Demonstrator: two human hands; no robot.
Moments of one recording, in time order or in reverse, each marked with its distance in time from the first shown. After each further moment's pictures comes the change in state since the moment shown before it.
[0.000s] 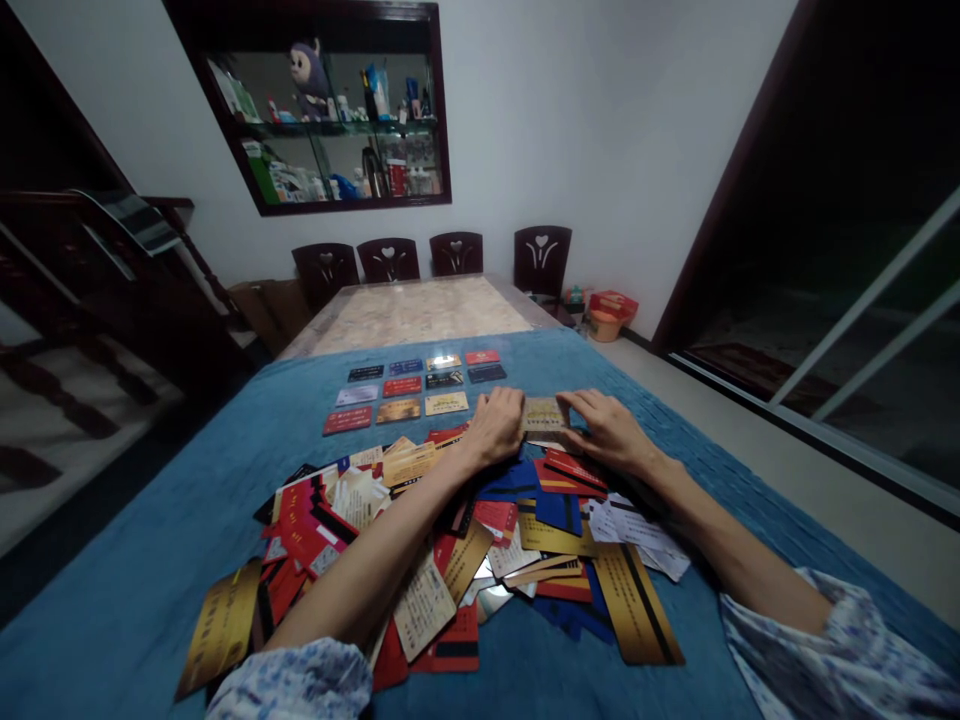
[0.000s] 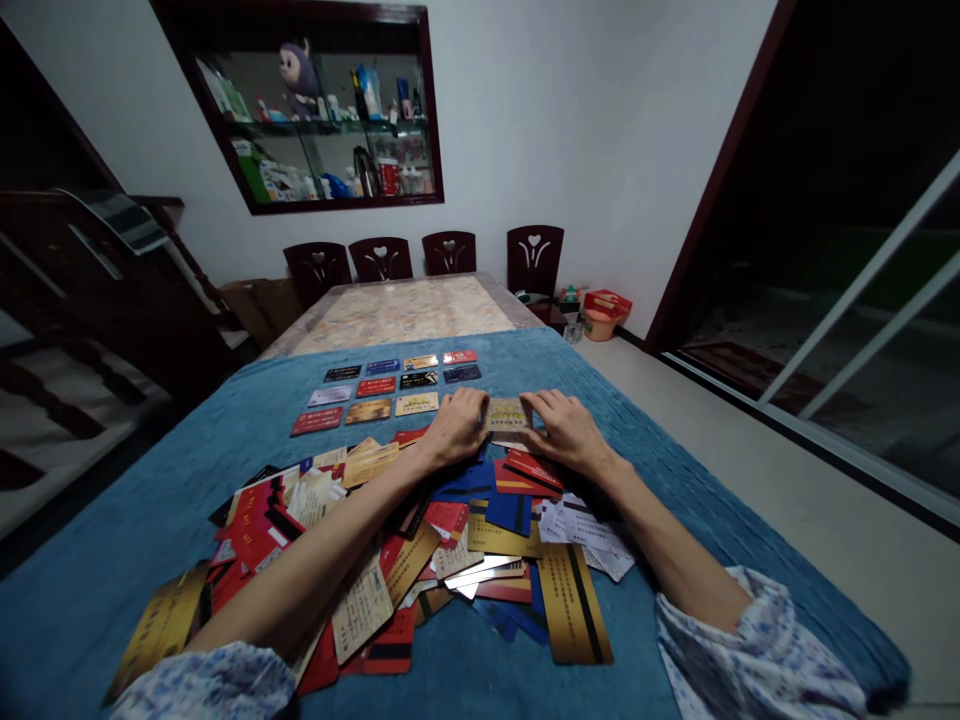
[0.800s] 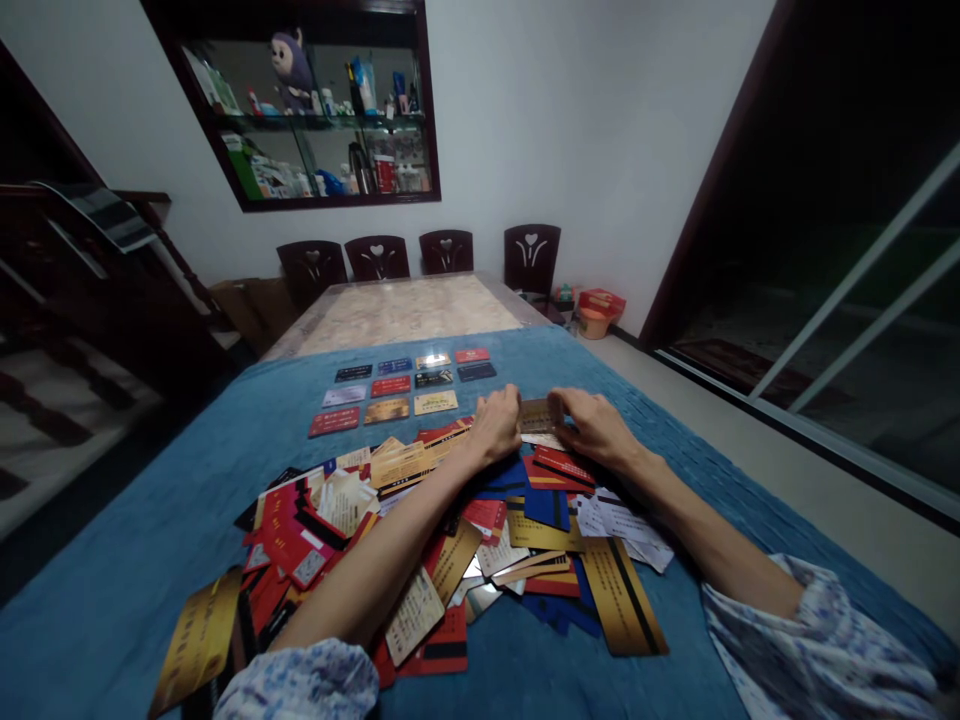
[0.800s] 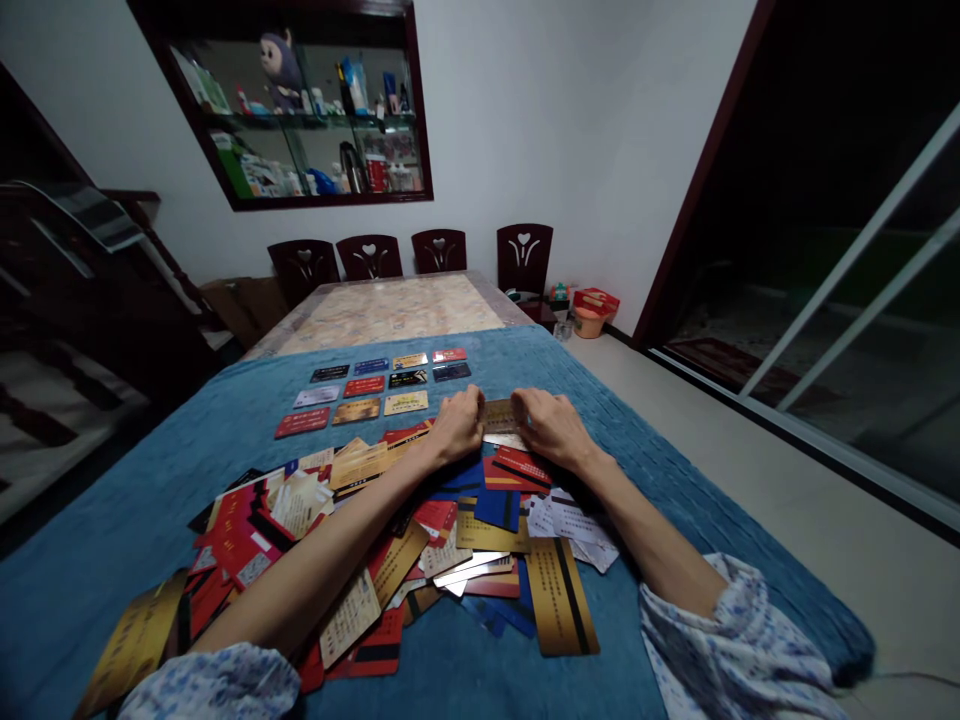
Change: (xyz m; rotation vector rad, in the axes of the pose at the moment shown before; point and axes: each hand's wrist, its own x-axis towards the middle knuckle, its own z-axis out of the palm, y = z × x) left_hand 0.011 0.016 0.008 -0.119 -0.027 -0.115; right_hand 0.003 -0.009 -0.004 0.029 -0.045 0.113
